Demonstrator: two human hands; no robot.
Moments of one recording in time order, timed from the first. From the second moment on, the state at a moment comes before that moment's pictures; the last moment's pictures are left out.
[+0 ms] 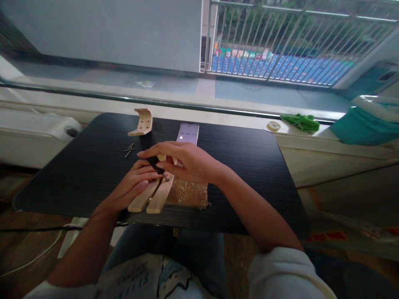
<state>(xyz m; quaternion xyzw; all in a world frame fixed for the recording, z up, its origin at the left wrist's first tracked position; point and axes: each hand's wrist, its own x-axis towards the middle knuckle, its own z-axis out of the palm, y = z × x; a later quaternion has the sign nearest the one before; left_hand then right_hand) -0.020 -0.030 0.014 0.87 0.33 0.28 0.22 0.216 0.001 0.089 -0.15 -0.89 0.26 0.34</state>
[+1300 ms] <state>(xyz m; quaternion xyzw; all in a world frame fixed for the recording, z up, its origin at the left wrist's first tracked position) -0.020 -0.031 0.016 0.87 0.34 0.27 0.24 0.214 -0.002 0.085 -0.23 -0.89 0.19 0.34</state>
